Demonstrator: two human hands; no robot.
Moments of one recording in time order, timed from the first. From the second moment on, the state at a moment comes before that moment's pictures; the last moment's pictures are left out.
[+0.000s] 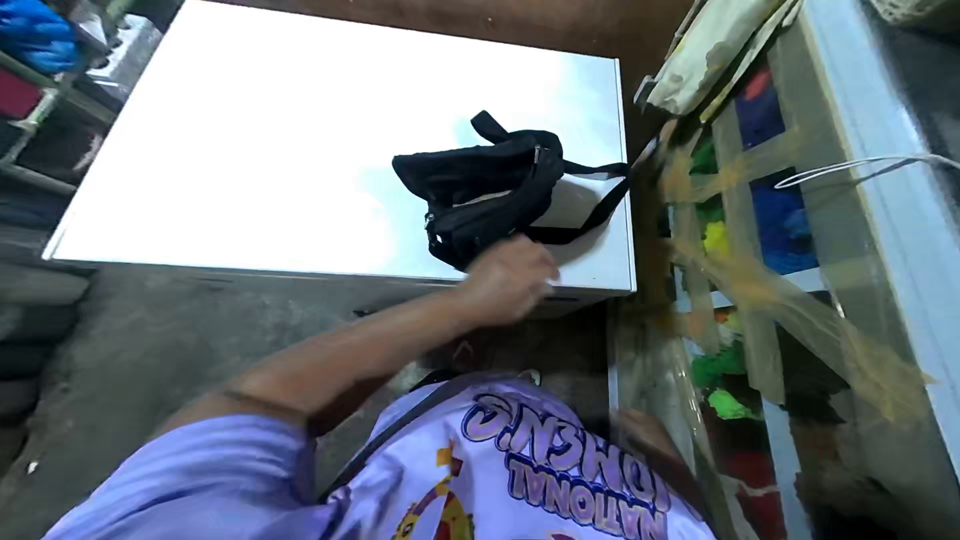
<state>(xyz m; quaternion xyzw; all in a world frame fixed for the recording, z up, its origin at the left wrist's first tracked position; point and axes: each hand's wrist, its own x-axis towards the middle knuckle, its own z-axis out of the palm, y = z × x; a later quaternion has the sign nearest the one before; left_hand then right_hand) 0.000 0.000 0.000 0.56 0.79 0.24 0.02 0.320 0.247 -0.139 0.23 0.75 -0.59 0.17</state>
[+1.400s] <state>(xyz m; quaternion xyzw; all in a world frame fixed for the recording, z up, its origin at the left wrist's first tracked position) -0.123 -0.033 0.014 0.36 0.90 0.25 0.02 -0.013 0.177 -0.050 -0.13 0.97 -0.13 -0.18</state>
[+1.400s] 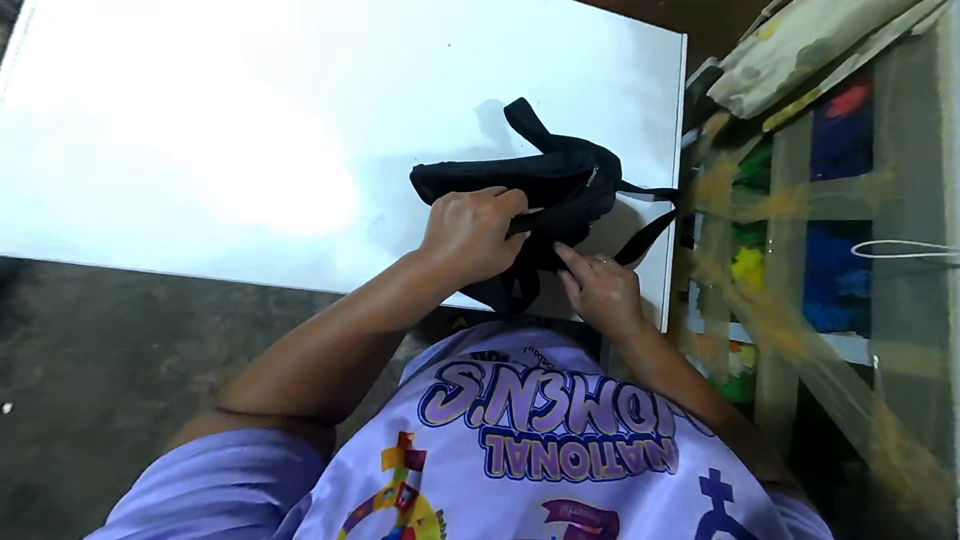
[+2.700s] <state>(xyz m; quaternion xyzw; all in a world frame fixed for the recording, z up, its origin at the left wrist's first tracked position) -0.179 -0.038 0.025 0.31 0.84 0.34 0.30 -0.086 0.110 0.043 0.00 0.94 -0.11 0.33</state>
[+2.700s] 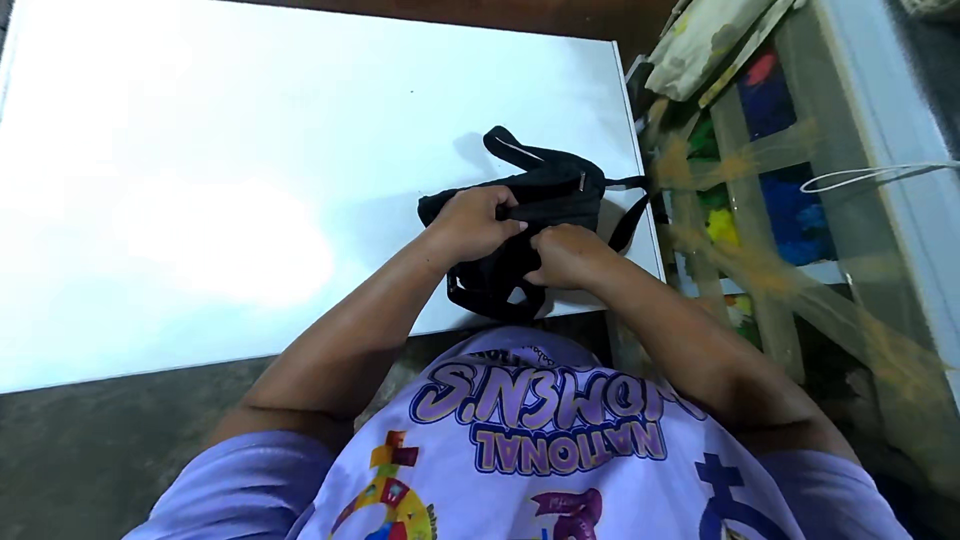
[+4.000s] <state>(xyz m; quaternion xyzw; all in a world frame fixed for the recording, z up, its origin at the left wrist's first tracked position) -0.127 0.003 0.052 0.70 0.69 -0.09 0.14 -0.074 0.255 -0.020 0.07 0.84 -0.51 0.17</state>
